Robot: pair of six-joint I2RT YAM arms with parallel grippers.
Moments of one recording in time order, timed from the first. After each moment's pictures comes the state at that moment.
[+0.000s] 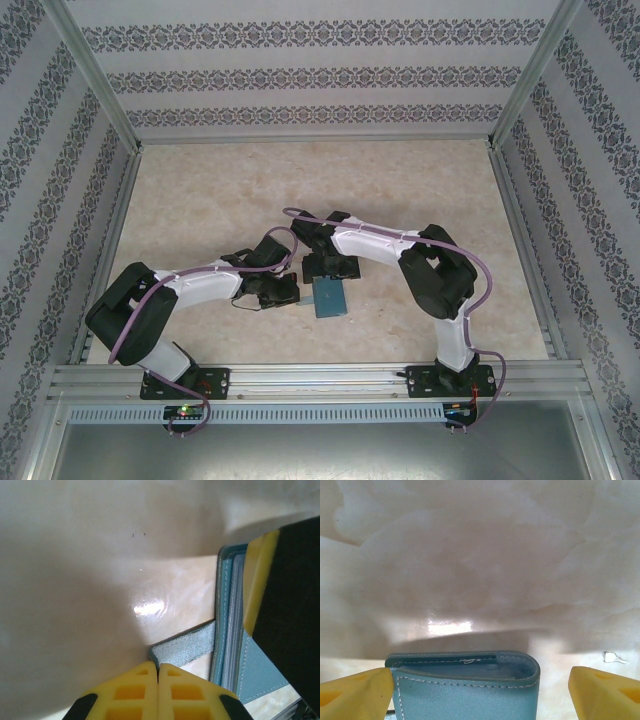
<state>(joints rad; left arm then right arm) -0.65 1.54 0.71 -0.30 0.36 -0.84 0.82 1.99 1.41 -0.95 0.04 0.75</state>
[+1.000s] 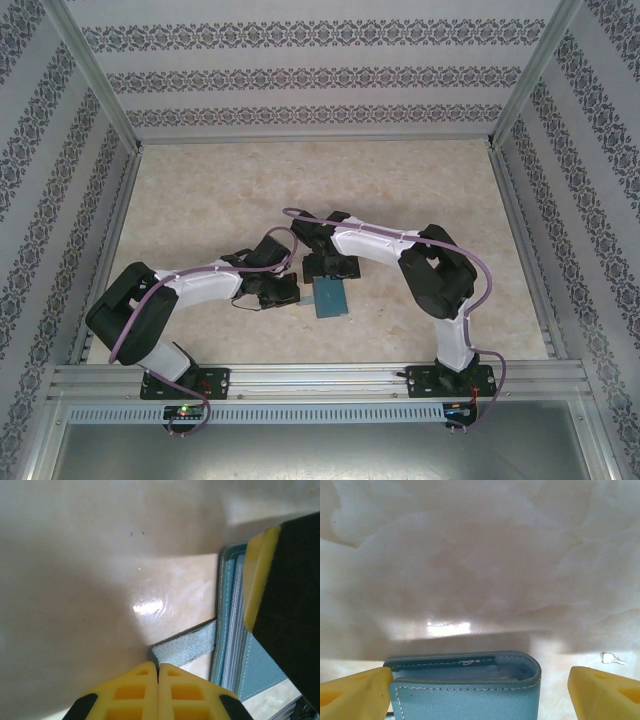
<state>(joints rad) -0.65 1.54 0.71 -0.30 0.36 -0.84 0.82 1.99 1.41 -0.95 0.05 0.76</state>
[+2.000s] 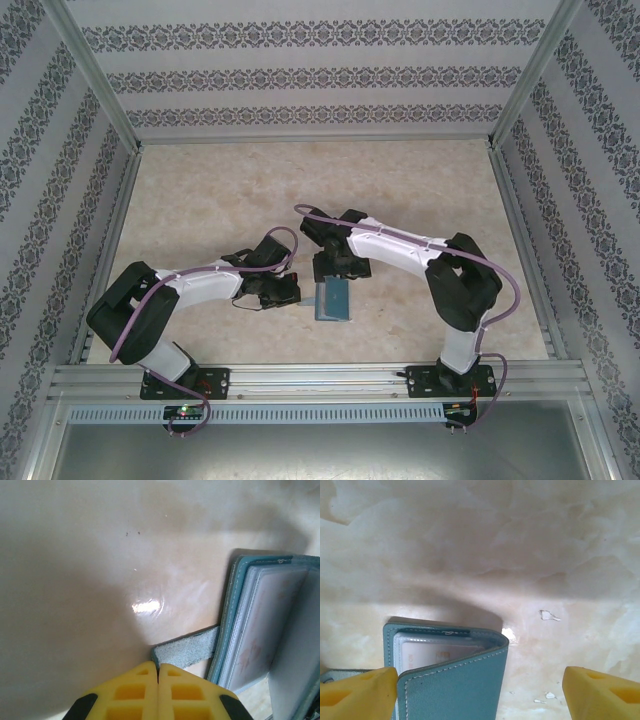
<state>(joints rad) -0.65 1.55 0.71 -0.29 0.37 -0.85 0.80 1.83 1.33 -1.00 0.09 0.75</state>
